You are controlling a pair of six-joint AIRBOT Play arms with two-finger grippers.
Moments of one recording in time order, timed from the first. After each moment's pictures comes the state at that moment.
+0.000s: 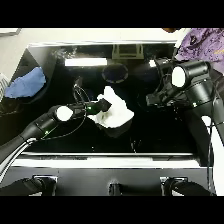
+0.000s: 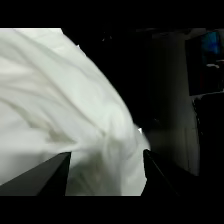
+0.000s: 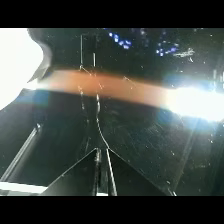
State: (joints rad) left arm -0.56 -1.31 1.04 0.92 -0.46 -1.77; right arm 0.32 -1.30 1.51 -1.68 1.54 1.69
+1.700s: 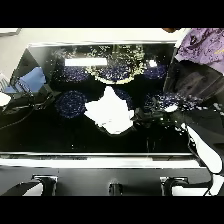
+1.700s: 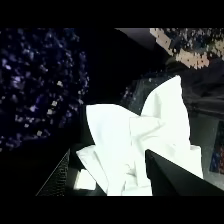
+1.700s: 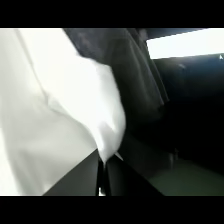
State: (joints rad) left arm 0.08 -1.17 1.04 0.93 -0.86 -1.69; right arm 0.06 -1.58 0.90 -0.48 0.93 1.27
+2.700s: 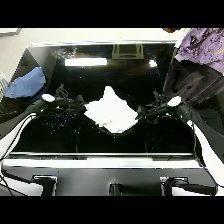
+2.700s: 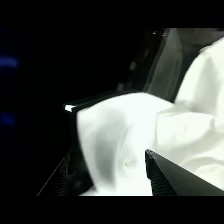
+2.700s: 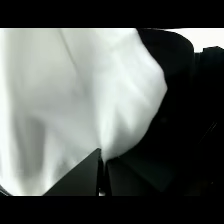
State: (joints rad) left arm -0.10 -1.72 1.15 0.63 -0.74 -1.41; right arm 0.06 -1.48 0.99 -0.80 1.05 1.45
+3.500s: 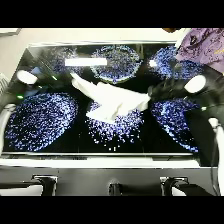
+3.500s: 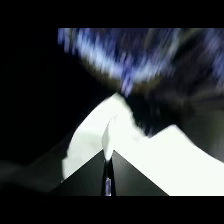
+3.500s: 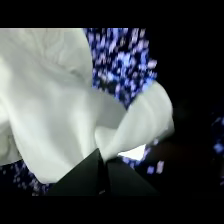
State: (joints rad) left arm -0.06 -1.47 1.47 0.91 -0.75 -1.46; right arm 0.06 -1.24 1.33 -1.18 1.05 1.50
